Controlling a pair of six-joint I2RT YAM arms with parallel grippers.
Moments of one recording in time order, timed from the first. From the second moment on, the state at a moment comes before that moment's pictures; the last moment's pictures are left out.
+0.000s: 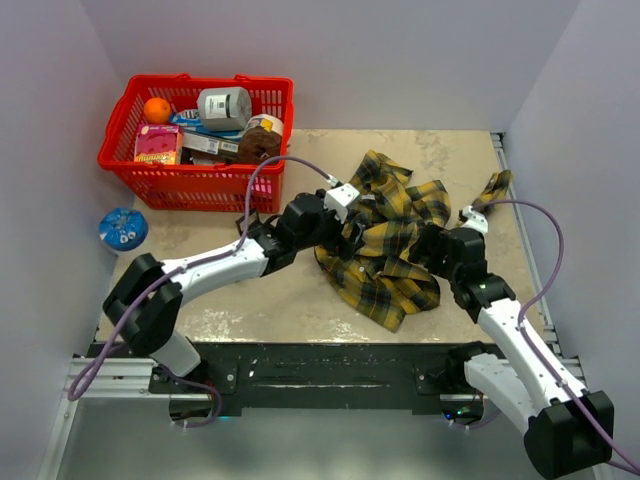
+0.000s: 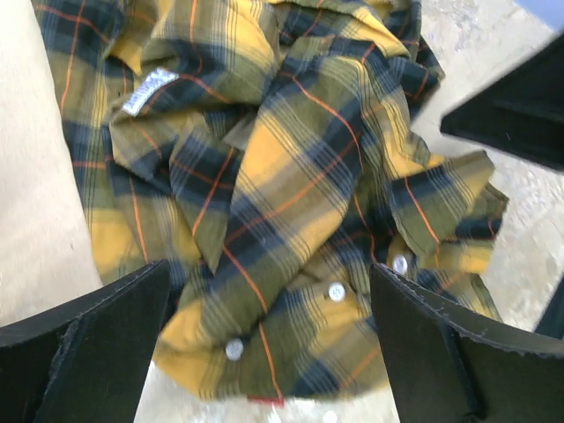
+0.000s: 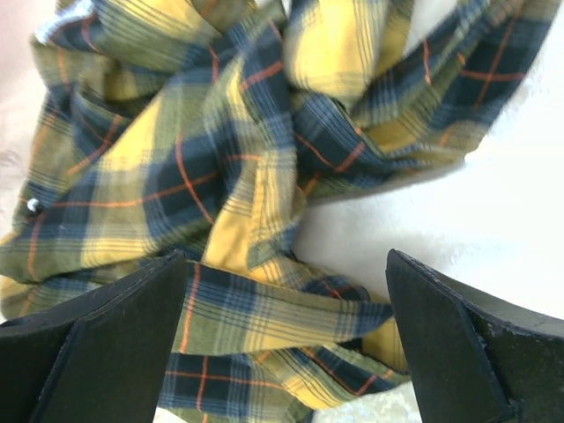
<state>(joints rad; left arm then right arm) -0.82 1.56 1.03 0.12 0.07 -0.09 0.26 0.84 0.55 -0.34 0.20 0.58</state>
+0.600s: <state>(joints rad) -0.82 1.85 1.12 0.06 0.11 0.00 0.26 0.99 0.40 -0.24 0.04 0.74</state>
